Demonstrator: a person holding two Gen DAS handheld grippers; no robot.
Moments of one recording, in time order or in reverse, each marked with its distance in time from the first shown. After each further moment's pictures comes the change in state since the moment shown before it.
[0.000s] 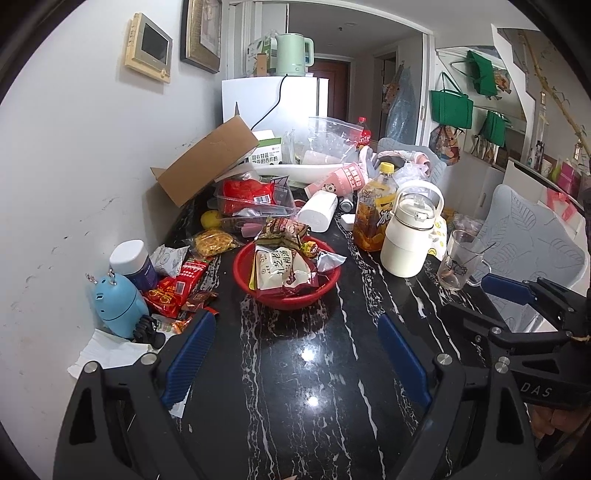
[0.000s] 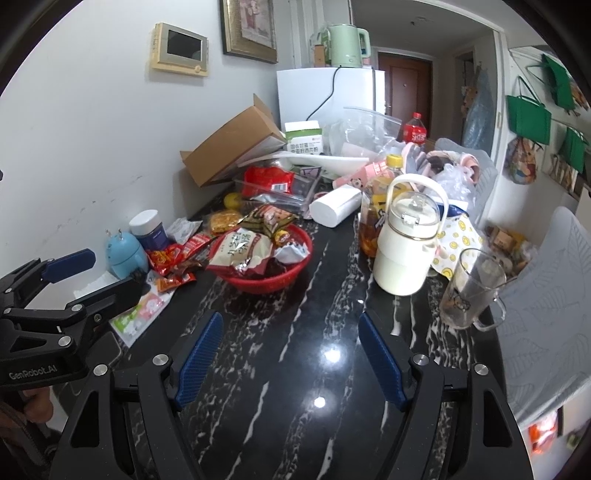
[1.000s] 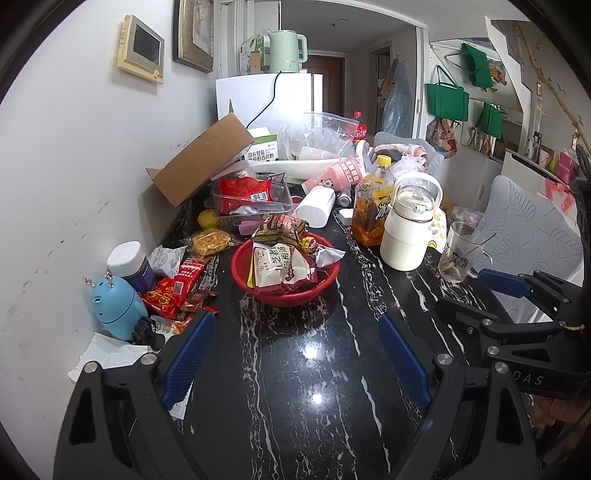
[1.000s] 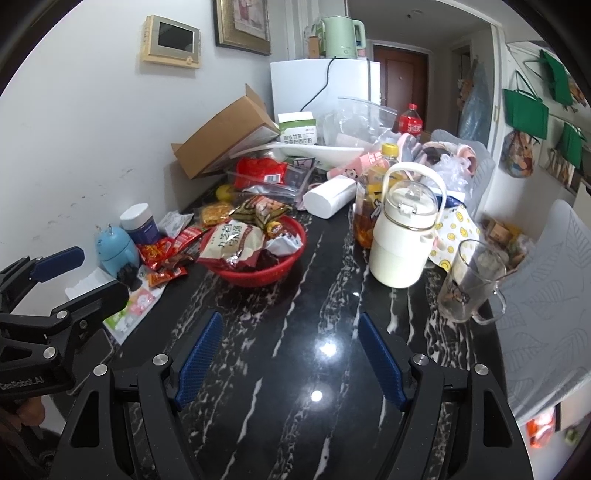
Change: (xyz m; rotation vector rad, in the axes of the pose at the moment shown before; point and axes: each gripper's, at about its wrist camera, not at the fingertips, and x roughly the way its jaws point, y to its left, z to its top) left arm 0.007 -0.004 -0.002 0.028 0.017 -0.003; right arm 0.012 -0.004 -0.003 0.009 0.032 -0.021
